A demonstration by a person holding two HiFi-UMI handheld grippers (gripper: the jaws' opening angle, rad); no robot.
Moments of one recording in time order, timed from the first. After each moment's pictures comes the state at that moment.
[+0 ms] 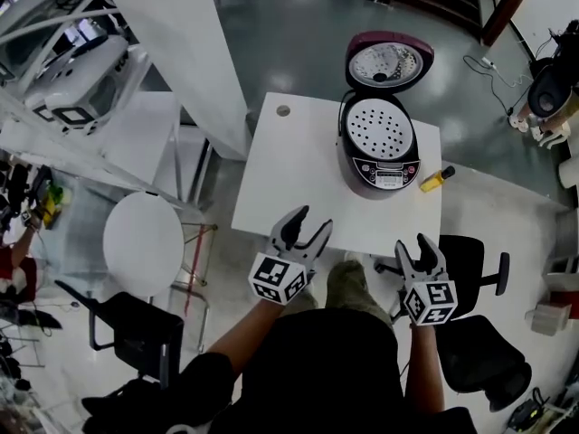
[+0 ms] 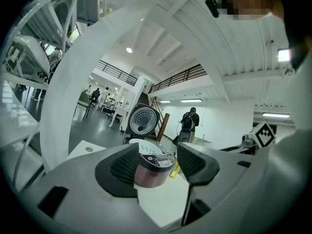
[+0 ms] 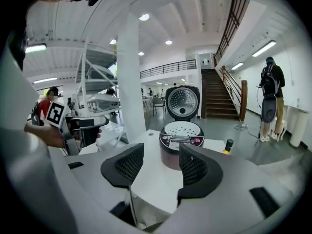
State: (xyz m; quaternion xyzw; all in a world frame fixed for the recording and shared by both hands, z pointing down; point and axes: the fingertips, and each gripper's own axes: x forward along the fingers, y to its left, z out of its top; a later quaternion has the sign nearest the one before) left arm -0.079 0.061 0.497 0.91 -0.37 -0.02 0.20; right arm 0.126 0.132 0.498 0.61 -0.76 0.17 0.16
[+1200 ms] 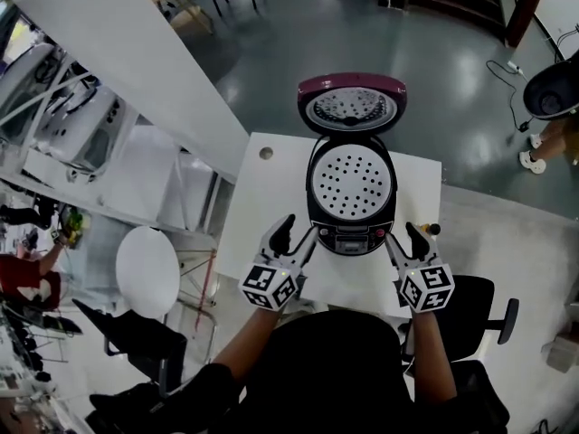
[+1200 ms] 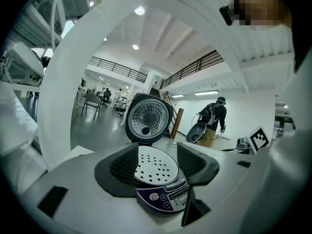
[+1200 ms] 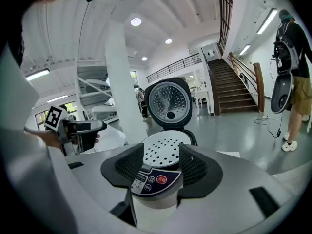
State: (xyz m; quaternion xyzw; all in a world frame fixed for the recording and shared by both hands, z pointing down) left arm 0.048 -0.094 0.505 0.87 -0.45 0.02 0.21; right arm 0.260 -0.069 0.534 0.53 -0.81 0.21 0.11
